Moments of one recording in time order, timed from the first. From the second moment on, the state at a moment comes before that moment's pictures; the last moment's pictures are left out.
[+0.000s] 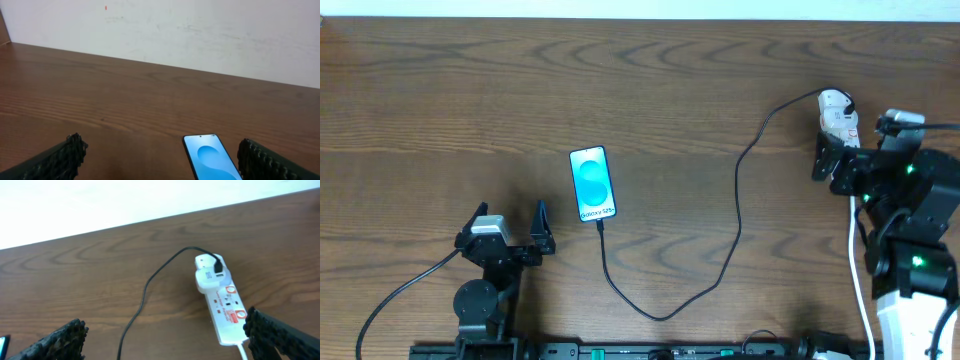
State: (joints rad) left arm 0.00 0.01 0.02 -0.11 0.02 -0.15; right arm -0.20 0.92 0.82 -0.36 -0.21 0.07
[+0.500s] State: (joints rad) left arm 0.00 0.01 0.02 -0.11 0.02 -0.15; right arm -0.17 0.60 0.52 -0.21 -0.20 0.07
